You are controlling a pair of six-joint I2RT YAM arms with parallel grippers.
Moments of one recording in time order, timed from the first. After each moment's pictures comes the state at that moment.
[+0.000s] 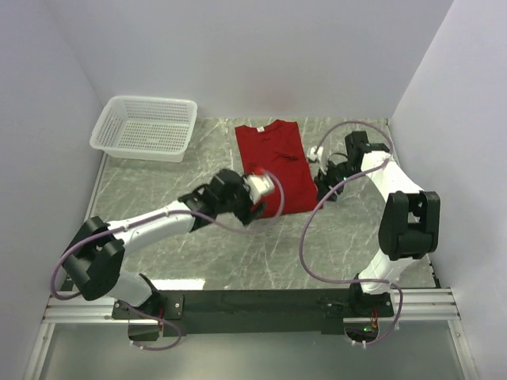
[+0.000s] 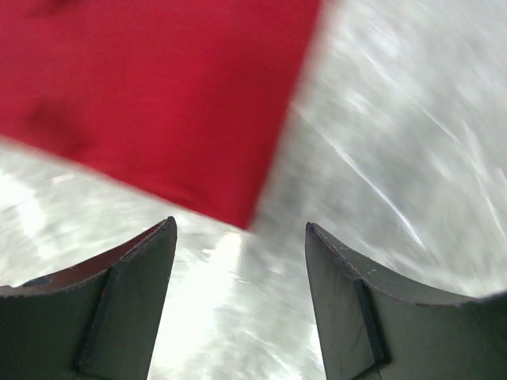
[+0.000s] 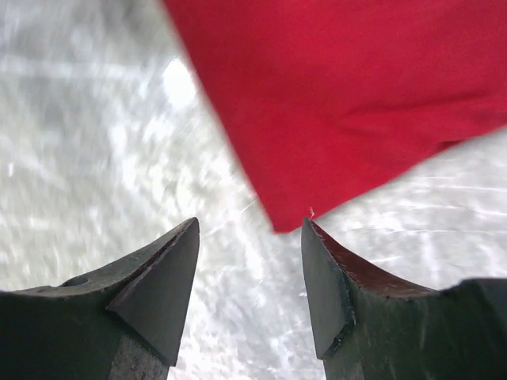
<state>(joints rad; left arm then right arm) -0.77 1.45 0.93 -0.03 0.15 0.22 0.03 1.70 1.30 -0.92 -0.69 -1.06</state>
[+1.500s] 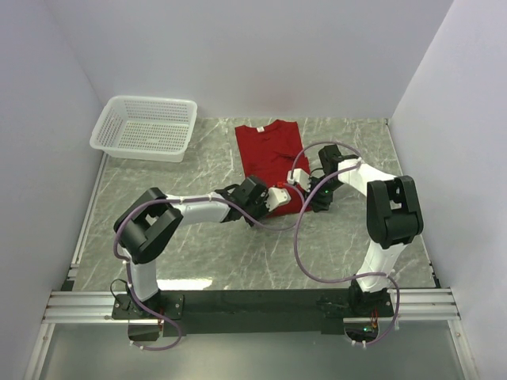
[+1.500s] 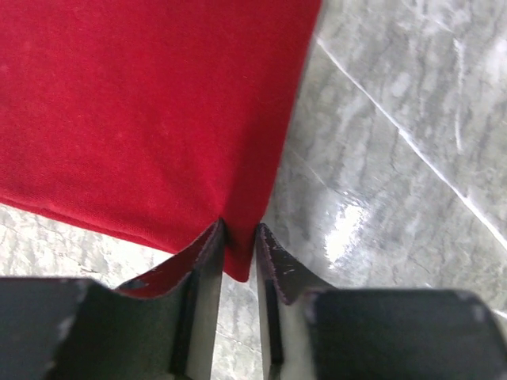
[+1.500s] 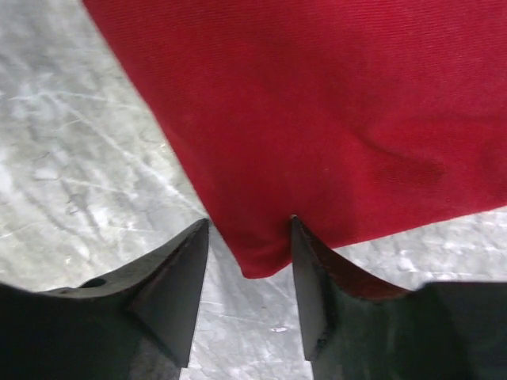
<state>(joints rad) -0.84 1.85 1.09 -0.10 0.09 0.31 0.18 1.83 1.17 -0.75 -0.37 -1.16</state>
